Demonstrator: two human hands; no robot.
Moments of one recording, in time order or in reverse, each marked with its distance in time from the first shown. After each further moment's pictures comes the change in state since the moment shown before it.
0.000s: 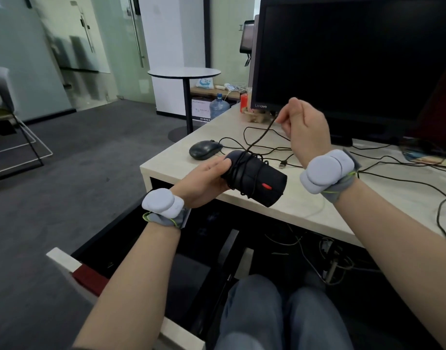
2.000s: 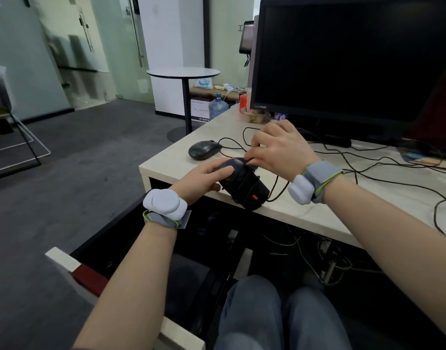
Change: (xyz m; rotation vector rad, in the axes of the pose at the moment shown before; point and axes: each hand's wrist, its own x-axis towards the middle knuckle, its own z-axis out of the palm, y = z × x) left_hand 0.001 0.001 -0.013 0.417 0.184 -0.101; right_hand -0.008 0.014 0.005 -1.097 -0.483 -0.790
